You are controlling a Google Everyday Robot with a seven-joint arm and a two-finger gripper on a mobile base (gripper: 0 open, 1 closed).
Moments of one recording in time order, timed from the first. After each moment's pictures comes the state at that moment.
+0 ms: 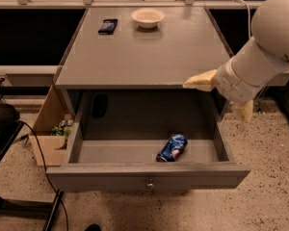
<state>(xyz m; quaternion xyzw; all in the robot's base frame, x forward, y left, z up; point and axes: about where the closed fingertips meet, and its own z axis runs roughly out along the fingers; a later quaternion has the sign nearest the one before) 0.520 -0.173 0.836 -0.93 0.32 -0.08 0.16</state>
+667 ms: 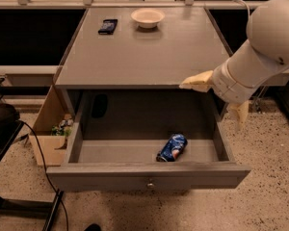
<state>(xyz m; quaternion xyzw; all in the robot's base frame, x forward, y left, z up) 0.526 -0.168 0.830 -0.93 0.32 -0.09 0.16</state>
